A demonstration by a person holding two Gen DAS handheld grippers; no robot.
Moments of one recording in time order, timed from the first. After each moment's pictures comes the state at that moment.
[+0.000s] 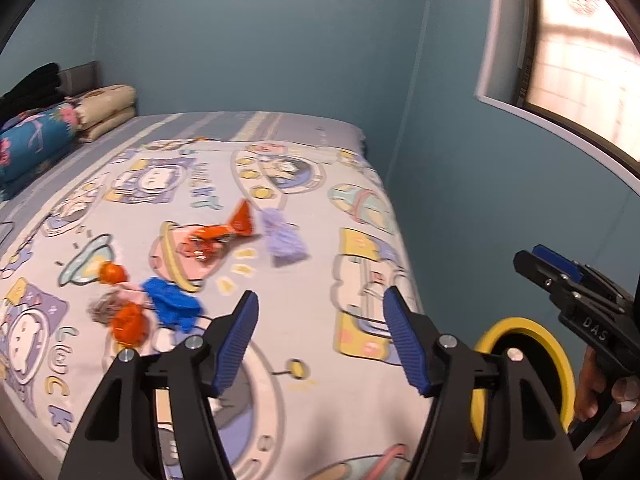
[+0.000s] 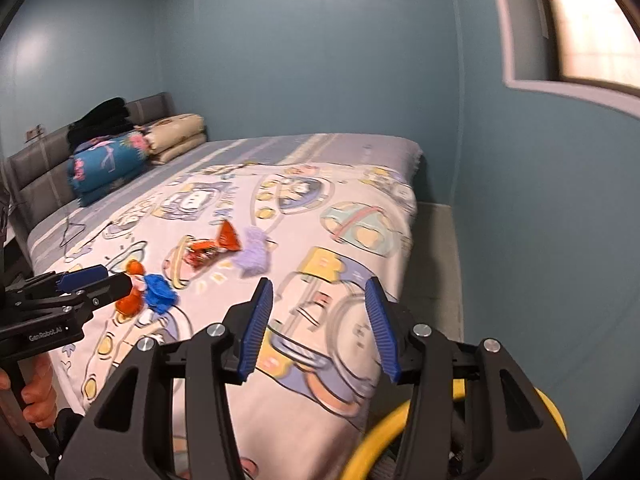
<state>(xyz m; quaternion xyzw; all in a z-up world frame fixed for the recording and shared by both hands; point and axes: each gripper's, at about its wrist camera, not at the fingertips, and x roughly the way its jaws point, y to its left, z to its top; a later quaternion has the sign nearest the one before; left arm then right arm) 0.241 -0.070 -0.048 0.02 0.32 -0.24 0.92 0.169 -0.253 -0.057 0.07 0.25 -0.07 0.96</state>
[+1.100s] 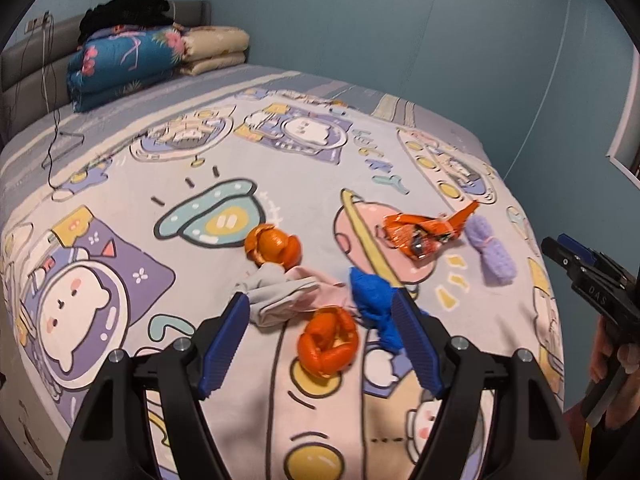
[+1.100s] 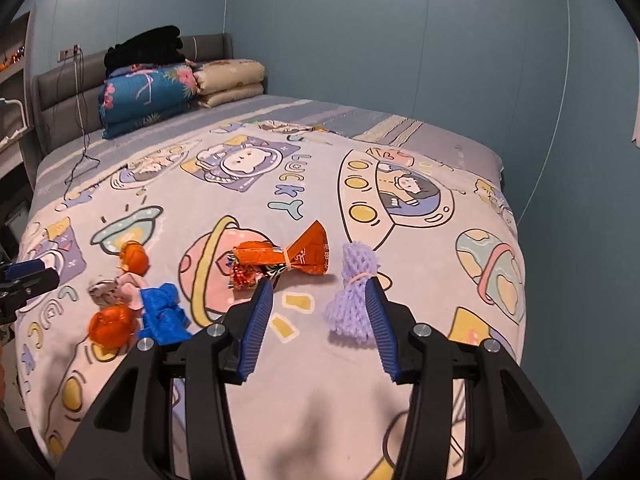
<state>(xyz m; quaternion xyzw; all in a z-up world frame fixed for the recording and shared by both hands) 0.384 0.128 -0.135 -0.07 0.38 -0.09 0.92 0.399 -0.129 -0.129 -0.03 0.31 0.01 0.95</state>
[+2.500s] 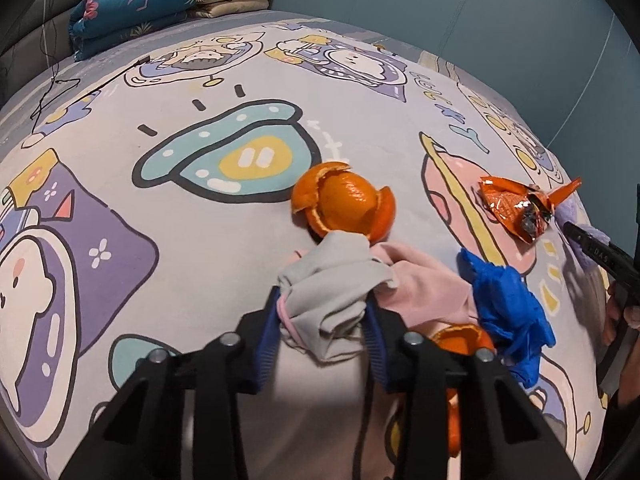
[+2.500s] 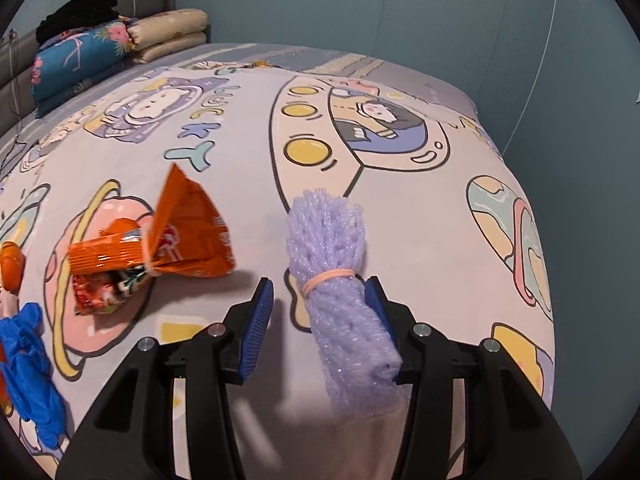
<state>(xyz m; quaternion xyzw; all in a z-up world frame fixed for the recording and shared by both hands) 0.467 0.161 -0.231 -0.08 0.46 -0.06 0.88 0.518 -0.170 -0.223 -0.03 0.40 -0.08 0.91</state>
